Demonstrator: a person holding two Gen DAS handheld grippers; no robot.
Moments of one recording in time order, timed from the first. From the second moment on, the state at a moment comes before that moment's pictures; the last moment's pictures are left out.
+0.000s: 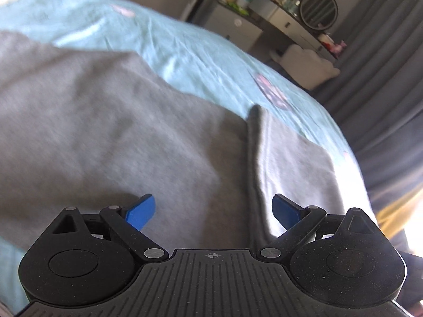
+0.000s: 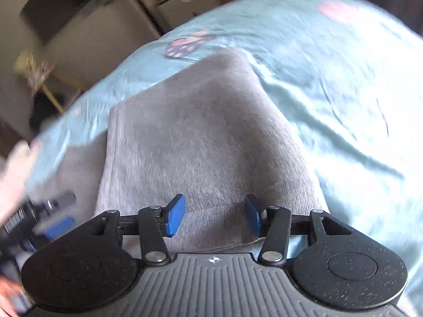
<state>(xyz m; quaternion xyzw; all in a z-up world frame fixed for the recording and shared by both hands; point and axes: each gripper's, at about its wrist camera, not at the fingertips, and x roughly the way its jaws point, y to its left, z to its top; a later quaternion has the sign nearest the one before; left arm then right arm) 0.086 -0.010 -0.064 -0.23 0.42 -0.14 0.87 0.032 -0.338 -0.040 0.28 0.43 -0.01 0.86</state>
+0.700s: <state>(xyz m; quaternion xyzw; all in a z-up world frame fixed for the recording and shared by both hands) 0.154 -0.055 -0.111 -0.36 0.50 -0.27 0.74 0.043 -0.333 -0.048 0.30 0.42 0.01 0.86</state>
